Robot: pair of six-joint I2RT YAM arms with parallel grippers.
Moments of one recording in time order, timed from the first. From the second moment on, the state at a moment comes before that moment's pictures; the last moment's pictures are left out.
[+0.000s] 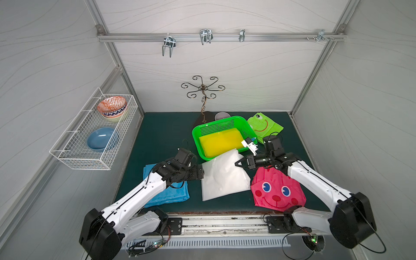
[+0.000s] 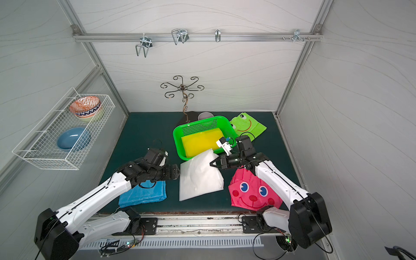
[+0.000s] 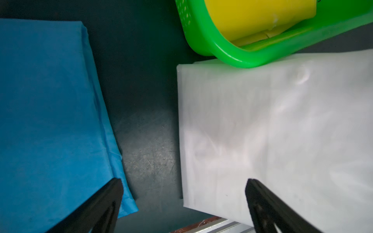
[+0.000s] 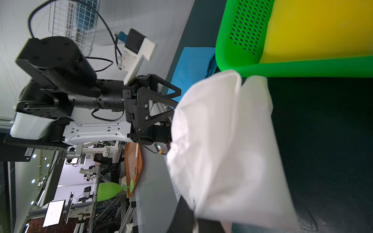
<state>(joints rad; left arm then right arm) -0.55 1.05 0.79 -0.79 0.09 -0.67 0.47 1.20 0.84 -0.40 -0.95 0.37</state>
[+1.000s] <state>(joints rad) -0.21 0.95 0.78 -0.83 0.40 -0.71 0.54 1.29 1.28 -0.54 -1.03 0.58</state>
